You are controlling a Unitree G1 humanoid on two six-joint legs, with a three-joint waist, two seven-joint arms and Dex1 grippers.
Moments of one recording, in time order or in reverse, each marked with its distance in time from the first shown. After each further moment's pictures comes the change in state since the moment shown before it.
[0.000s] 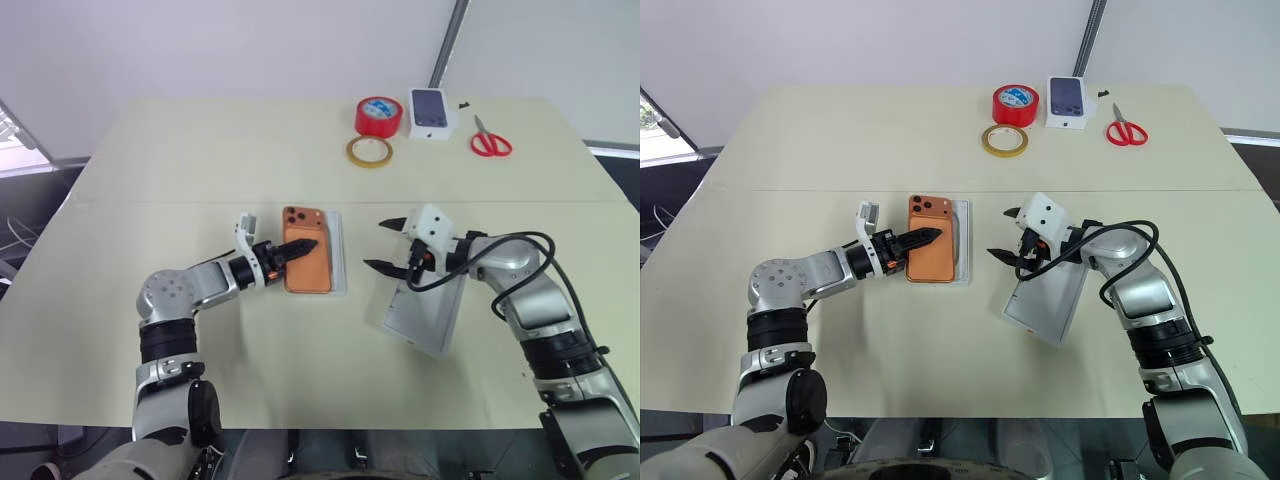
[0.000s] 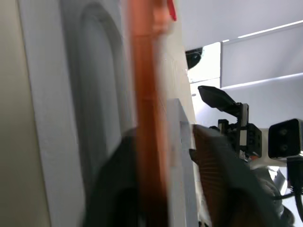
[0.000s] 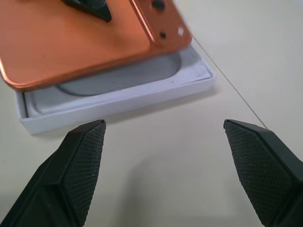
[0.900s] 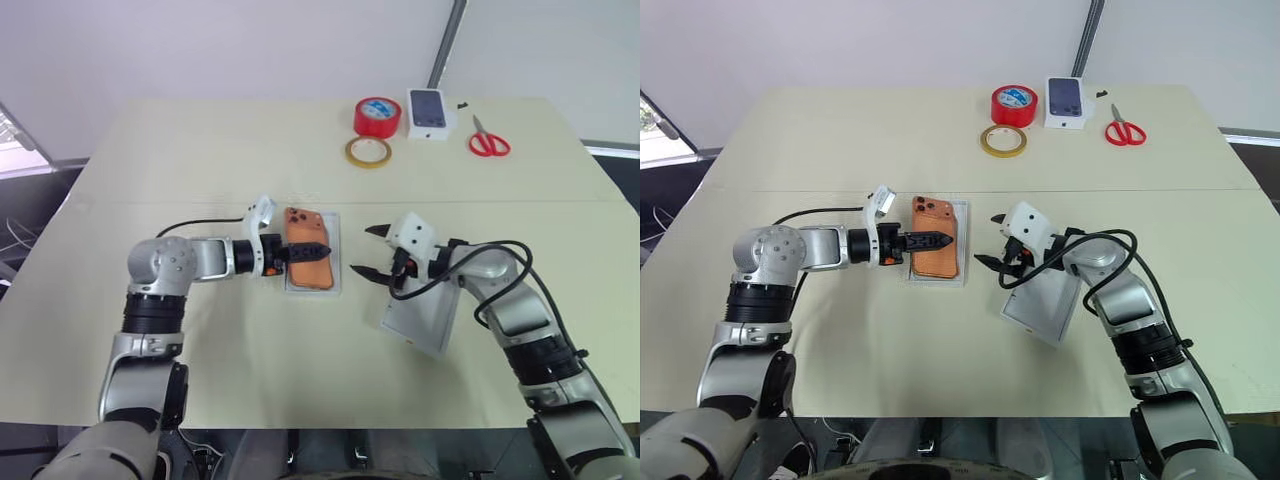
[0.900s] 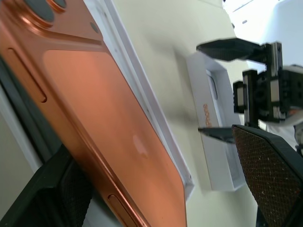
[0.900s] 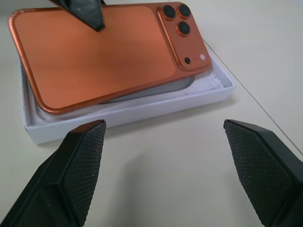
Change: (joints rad) left arm -0.117 0.181 -0.325 -0.050 0.157 -0.020 -0.164; right arm 0.011 0.060 0.045 0.007 -0.021 -0.022 -0.058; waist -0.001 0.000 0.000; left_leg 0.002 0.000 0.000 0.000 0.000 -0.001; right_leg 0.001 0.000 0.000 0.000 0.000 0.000
